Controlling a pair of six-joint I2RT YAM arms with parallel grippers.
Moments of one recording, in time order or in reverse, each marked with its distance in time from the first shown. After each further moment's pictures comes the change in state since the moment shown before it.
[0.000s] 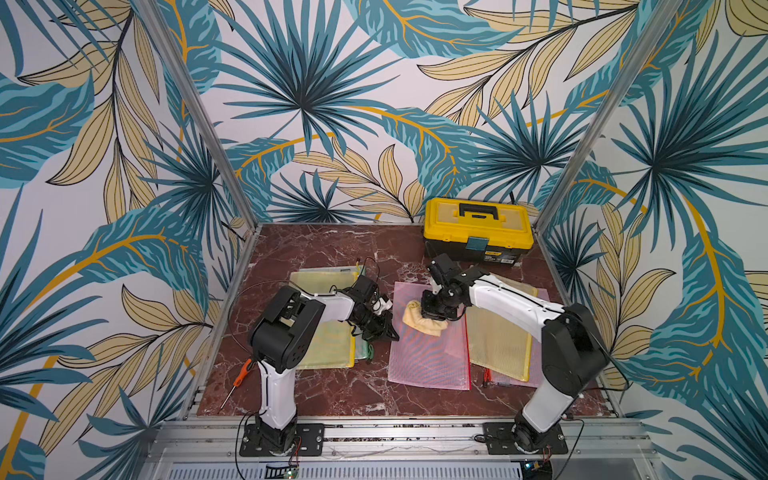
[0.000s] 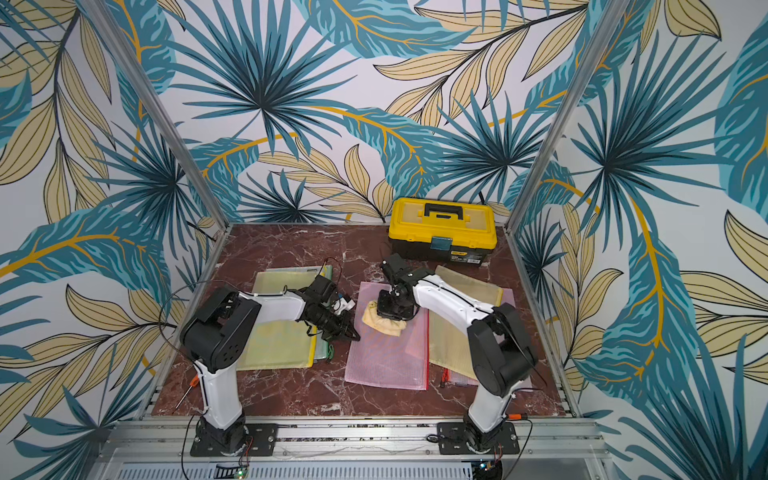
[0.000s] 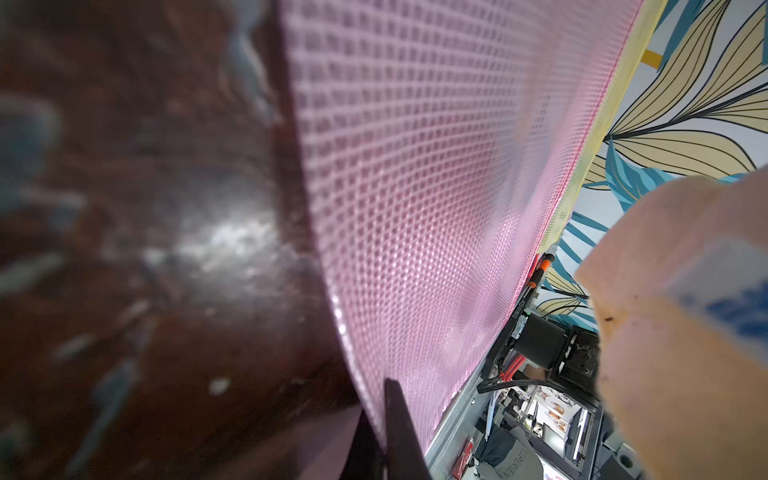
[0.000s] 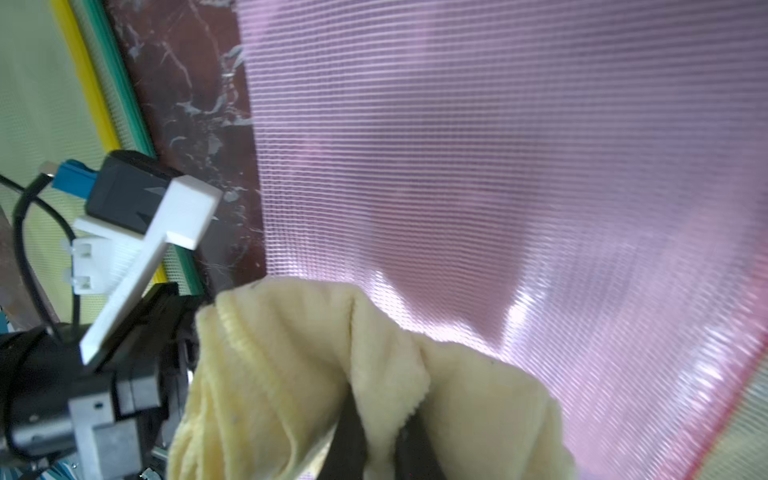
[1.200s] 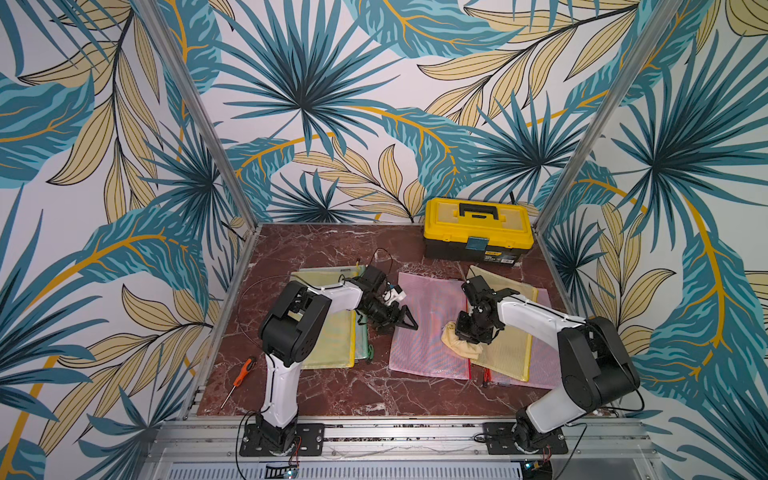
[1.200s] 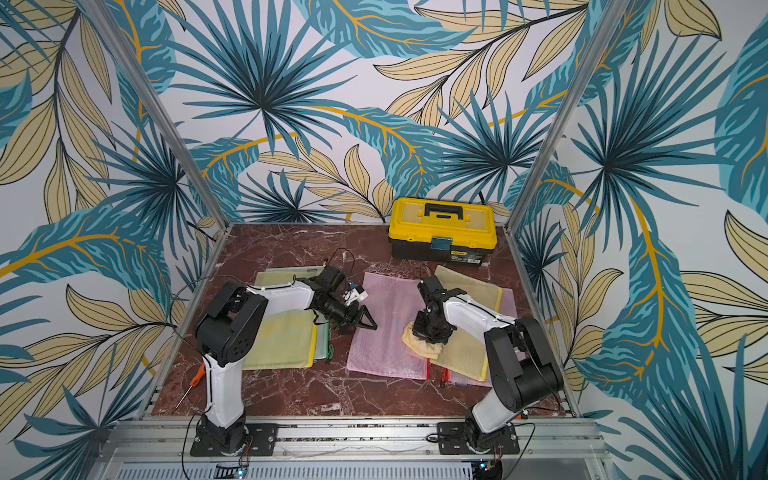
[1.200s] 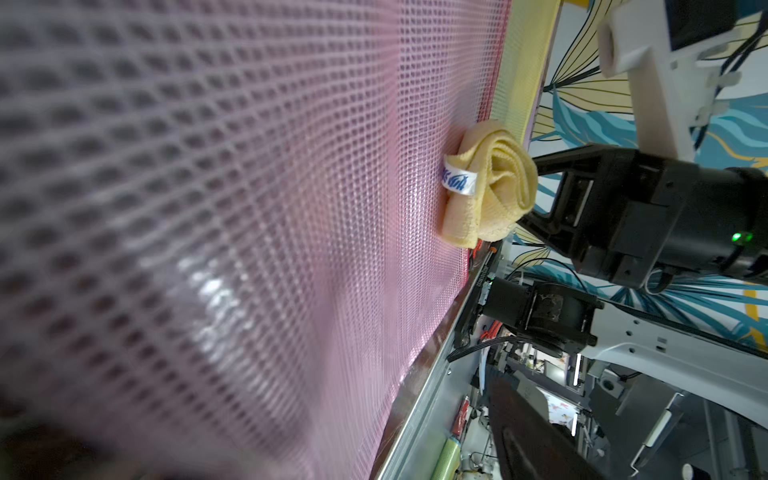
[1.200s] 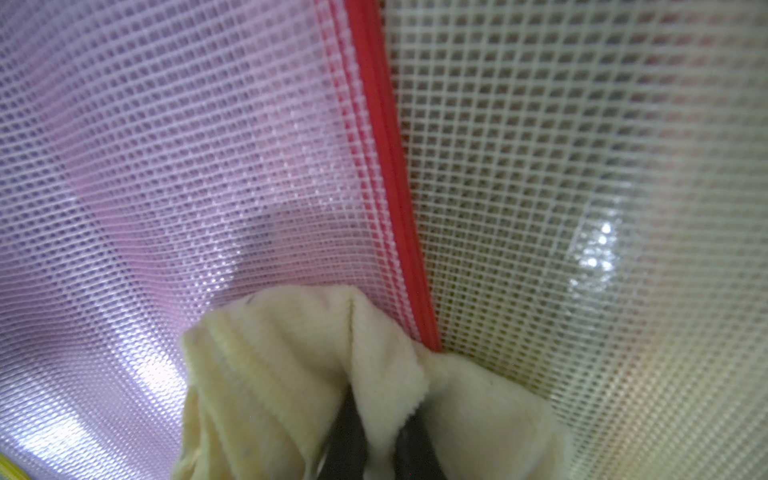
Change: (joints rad) left arm -0.016 0.076 0.179 -0.095 0.159 0.114; right arm -0.241 -0.222 -0.420 0.036 0.058 -0.007
